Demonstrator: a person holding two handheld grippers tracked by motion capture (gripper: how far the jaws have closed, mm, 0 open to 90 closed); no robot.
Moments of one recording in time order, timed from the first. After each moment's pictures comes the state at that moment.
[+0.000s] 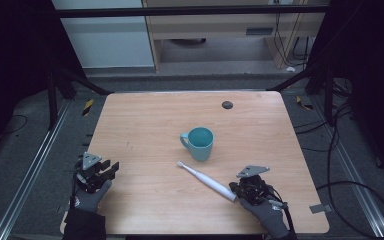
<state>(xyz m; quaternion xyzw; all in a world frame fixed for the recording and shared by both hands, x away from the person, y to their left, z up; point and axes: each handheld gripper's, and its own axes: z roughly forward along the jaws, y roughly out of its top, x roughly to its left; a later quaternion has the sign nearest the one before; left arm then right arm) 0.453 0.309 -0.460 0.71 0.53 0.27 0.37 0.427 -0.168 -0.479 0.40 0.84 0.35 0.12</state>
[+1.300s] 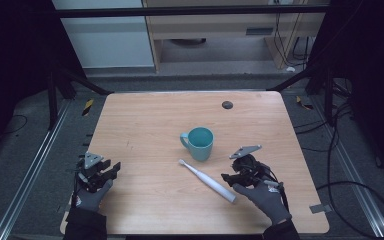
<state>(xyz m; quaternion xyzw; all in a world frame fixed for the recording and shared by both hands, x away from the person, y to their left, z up) 0.457 0.308 -0.463 0.72 0.53 0.27 0.36 0.459 -0.148 -0.426 0.39 0.86 0.31 0.12</state>
